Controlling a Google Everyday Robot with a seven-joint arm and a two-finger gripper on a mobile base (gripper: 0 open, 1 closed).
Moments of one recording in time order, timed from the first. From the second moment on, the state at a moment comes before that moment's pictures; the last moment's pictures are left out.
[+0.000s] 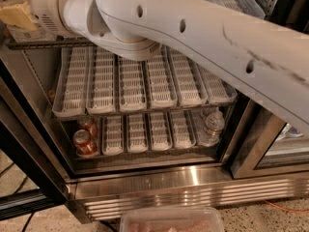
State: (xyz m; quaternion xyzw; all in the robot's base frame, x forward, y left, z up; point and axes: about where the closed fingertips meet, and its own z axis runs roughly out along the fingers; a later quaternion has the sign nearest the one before) arm 0.571 0.246 1.094 -0.46 0.54 0.25 0.66
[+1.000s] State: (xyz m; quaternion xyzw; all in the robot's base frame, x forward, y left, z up) arm 0.544 0.219 1.143 -0.46 0.52 0.26 0.67
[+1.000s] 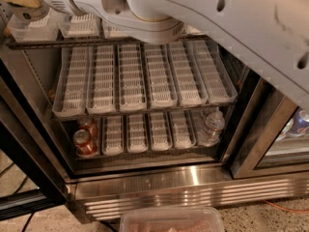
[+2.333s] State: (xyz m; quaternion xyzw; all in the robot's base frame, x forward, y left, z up) arm 0.472 0.082 1.117 -0.49 0.59 0.27 0.58
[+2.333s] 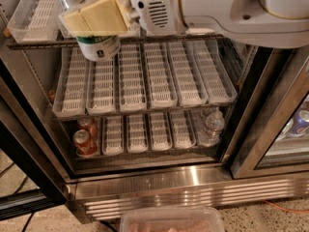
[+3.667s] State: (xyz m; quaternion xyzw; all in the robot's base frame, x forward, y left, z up) arm 0.382 0.030 1.068 -0.47 0.62 0.32 0.54
